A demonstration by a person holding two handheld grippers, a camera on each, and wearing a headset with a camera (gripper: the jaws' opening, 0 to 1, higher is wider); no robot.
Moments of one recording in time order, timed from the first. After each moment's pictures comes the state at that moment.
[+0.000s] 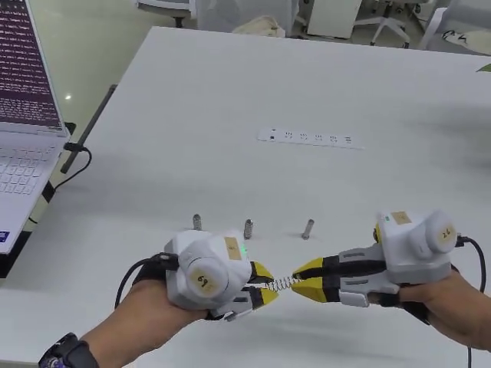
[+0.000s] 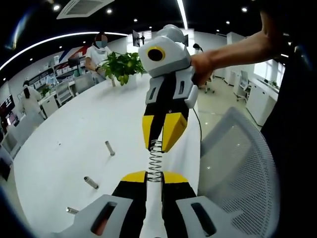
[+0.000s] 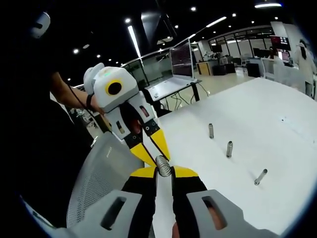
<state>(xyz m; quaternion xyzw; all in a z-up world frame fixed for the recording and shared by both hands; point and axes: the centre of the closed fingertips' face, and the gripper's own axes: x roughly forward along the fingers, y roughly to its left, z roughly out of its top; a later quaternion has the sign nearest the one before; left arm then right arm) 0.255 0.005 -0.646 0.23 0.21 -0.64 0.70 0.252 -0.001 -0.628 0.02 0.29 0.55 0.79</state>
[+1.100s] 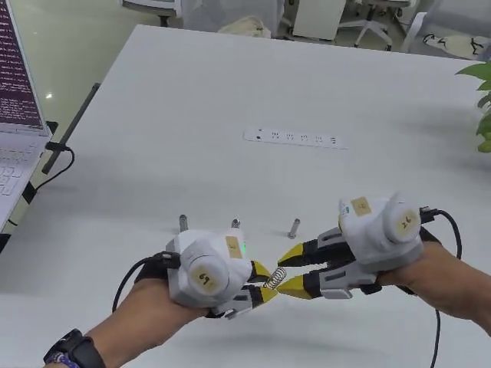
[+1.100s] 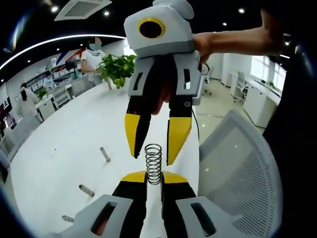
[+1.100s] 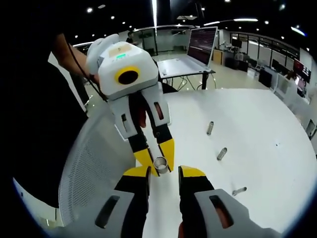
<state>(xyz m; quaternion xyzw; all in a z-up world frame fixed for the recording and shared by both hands) 0.252 -0.013 -0.648 0.23 0.20 -0.65 0.69 0.251 0.003 -0.627 -0.18 0.32 0.56 0.74</state>
